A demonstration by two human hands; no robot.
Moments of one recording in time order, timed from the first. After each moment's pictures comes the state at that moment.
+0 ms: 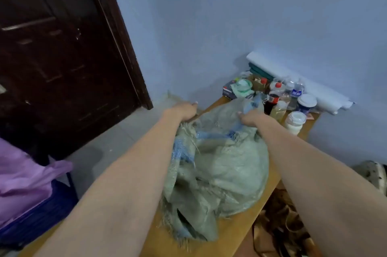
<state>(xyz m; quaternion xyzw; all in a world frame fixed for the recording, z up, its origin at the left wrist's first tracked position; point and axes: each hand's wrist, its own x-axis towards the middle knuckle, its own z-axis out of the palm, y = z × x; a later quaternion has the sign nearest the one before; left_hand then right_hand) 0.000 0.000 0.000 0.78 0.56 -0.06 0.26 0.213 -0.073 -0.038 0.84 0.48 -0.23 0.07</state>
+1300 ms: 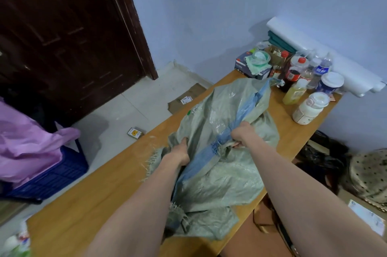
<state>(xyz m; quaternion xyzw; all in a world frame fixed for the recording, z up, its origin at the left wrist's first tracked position) -0.068 -0.062 -0.170 0.68 0.60 -0.20 0.36 0.146 -0.075 -0.165 0.84 0.28 -0.42 -0.19</state>
